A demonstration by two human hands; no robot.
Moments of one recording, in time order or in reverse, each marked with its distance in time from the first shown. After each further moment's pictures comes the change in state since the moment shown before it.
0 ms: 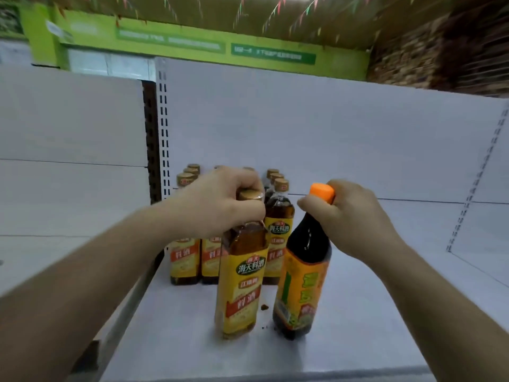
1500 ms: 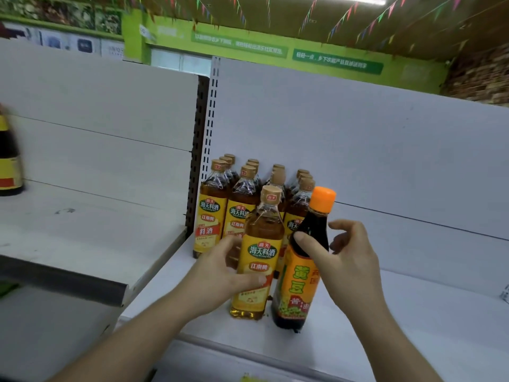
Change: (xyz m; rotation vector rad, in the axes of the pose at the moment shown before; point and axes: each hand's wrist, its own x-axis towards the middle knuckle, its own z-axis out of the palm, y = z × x) left_hand -0.086 -0.049 0.122 -0.349 0.317 -0.486; right_hand -0.047 0.040 0.043 0.394 -0.040 0.109
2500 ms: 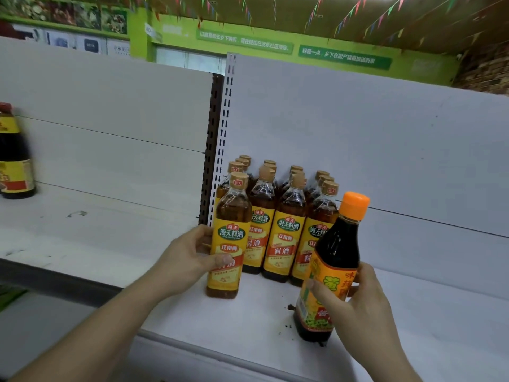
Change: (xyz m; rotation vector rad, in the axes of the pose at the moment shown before) left_hand 0.031 -0.050 -0.078 0.011 0.096 -0.073; right_hand -0.026 0.035 0.033 -0.014 -0.121 0.102
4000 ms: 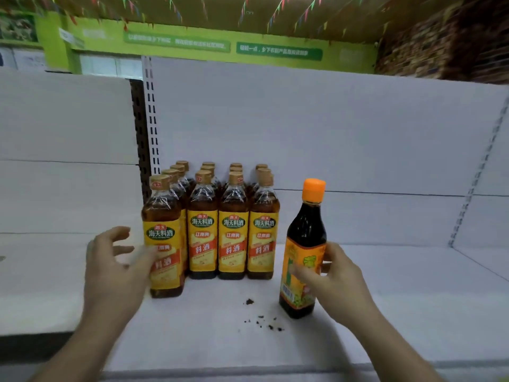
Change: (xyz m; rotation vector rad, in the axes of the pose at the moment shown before) left_hand -0.014 0.021 0.021 0.069 0.570 0.070; right_hand 0.018 0.029 -0.046 0.055 0.019 0.060
